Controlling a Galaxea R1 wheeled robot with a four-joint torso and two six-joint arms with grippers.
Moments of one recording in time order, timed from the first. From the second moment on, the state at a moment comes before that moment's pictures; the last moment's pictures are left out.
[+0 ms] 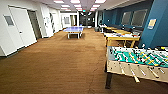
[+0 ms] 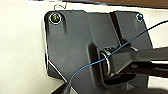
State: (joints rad) left arm 1.52 2.82 -2.48 0.05 -0.09 0.02; right arm -1.51 2.94 -2.48 -0.20 0.07 0.22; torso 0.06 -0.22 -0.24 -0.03
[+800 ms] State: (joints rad) left arm 1.52 2.82 -2.48 0.05 -0.09 0.02; right arm -1.51 2.96 -2.50 -0.20 0.07 0.22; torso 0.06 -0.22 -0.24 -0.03
